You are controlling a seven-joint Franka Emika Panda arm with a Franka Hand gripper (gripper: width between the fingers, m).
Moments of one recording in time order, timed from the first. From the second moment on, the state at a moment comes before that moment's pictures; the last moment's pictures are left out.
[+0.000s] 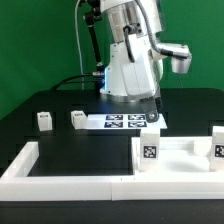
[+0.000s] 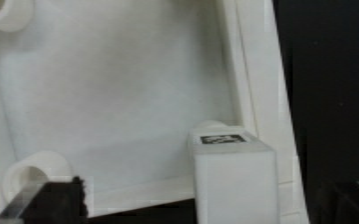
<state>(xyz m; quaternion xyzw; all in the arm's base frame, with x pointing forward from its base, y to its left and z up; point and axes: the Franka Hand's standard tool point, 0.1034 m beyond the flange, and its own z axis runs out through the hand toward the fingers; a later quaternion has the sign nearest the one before) 0.608 0.014 0.112 -0.64 0.76 0.06 0.11</state>
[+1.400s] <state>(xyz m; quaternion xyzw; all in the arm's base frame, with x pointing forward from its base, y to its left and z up) 0.560 0.073 0.102 -0.64 0.76 0.08 0.08</state>
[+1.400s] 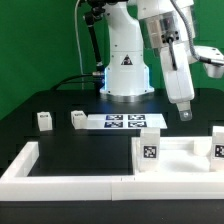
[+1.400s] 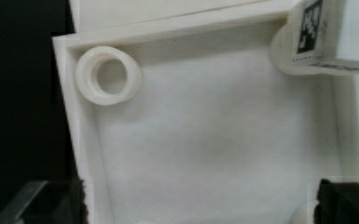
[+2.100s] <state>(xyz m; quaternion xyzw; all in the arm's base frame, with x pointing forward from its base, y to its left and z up) 0.496 0.071 0.028 -0.66 0.75 0.04 0.04</state>
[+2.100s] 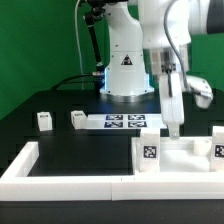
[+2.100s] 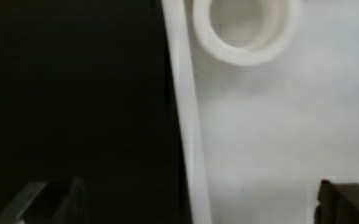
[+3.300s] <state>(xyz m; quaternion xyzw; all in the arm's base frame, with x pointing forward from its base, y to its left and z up) 0.493 0.074 0.005 -0.67 0.74 0.05 0.02</state>
